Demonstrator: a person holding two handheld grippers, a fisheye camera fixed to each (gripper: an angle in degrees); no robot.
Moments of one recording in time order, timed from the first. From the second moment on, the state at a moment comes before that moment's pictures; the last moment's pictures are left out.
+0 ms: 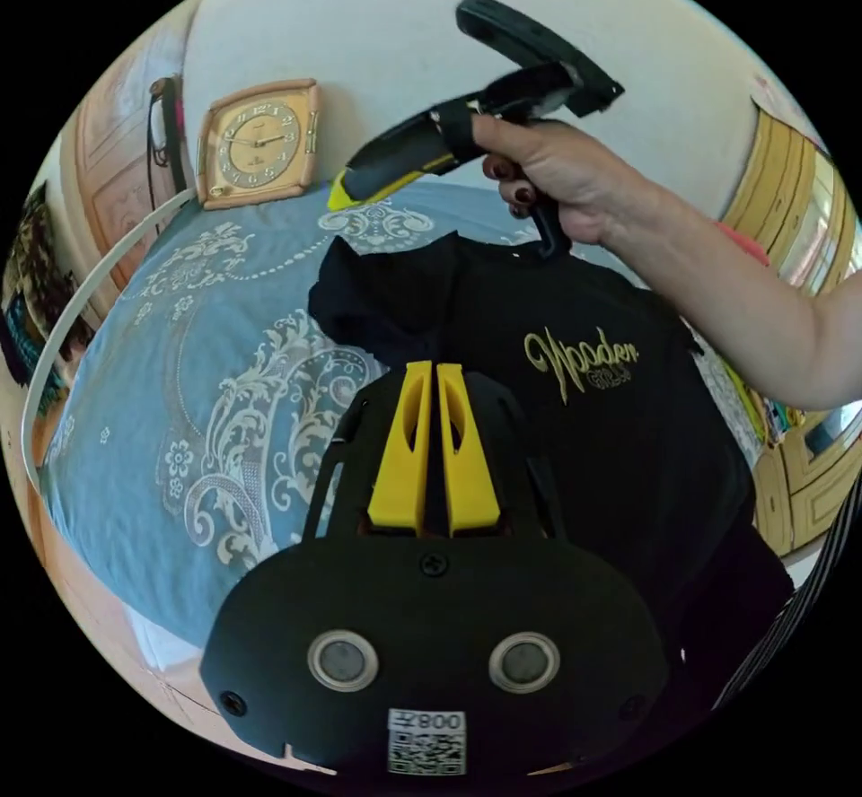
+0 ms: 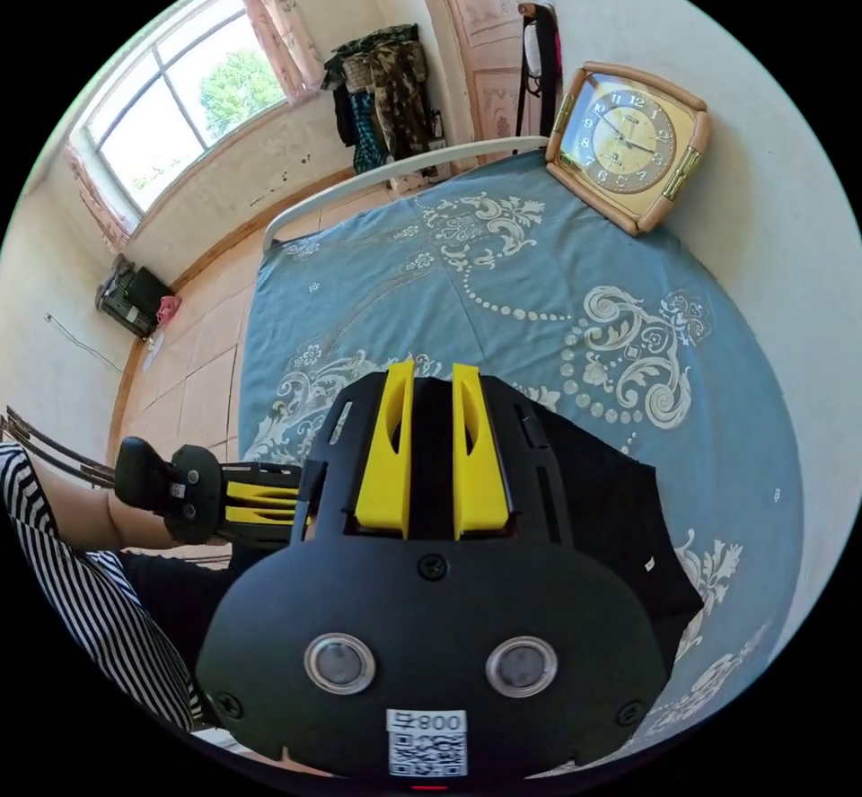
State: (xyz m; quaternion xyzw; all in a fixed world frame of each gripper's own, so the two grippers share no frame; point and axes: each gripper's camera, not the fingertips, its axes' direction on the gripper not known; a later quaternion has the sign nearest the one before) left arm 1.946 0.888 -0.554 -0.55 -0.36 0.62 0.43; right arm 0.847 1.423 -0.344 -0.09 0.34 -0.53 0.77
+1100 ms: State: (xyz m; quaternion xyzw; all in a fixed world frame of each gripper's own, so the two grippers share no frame) left arm 2.059 0.809 -0.523 -0.45 -0.38 0.65 0.48; right arm 0.810 1.336 -0.323 -0.02 0.23 -0.58 0.78
